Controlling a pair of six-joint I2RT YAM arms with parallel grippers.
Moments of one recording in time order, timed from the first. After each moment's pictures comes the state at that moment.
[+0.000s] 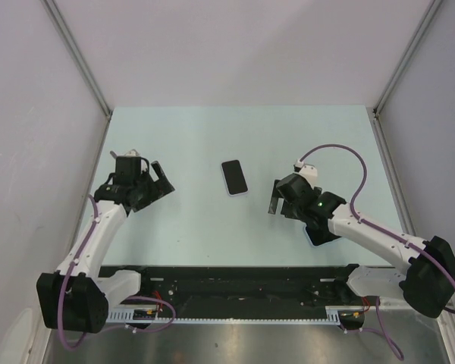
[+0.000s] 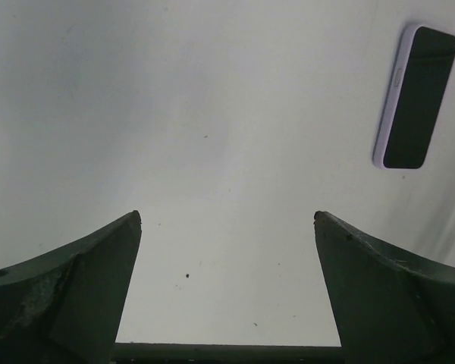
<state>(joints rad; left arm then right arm) -0.09 1.06 0.84 -0.65 0.02 -0.58 0.76 1.20 0.83 -0.59 0.42 0.81</state>
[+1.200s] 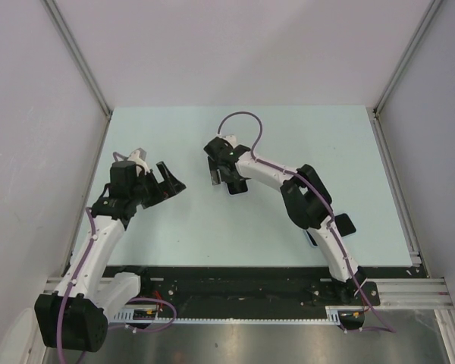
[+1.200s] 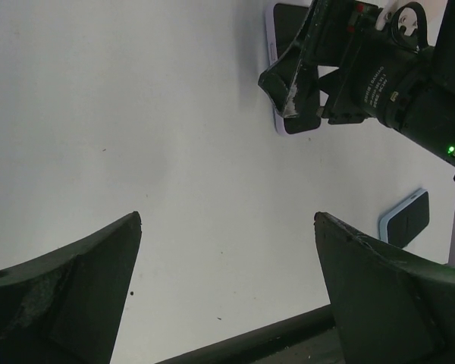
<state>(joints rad) -0.08 0.94 0.75 -0.49 0.29 -0.54 0.79 2.35 1.98 -0.73 0.36 0.54</state>
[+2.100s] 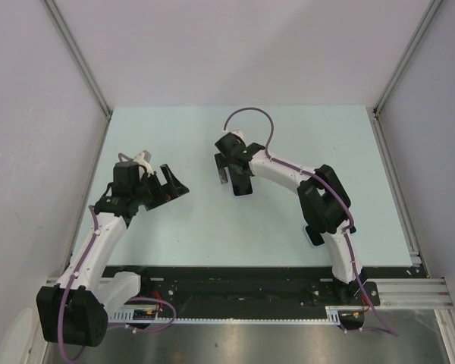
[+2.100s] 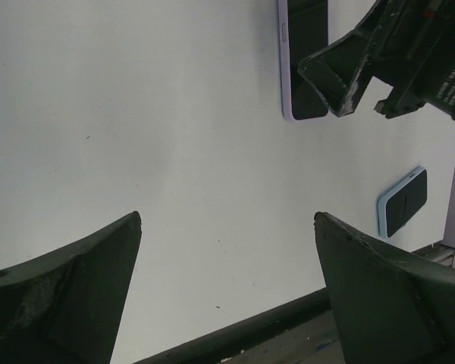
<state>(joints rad) -0.08 0.98 0.73 -0.48 0.35 -0.52 0.77 2.16 1.75 -0.64 0.33 0.41</state>
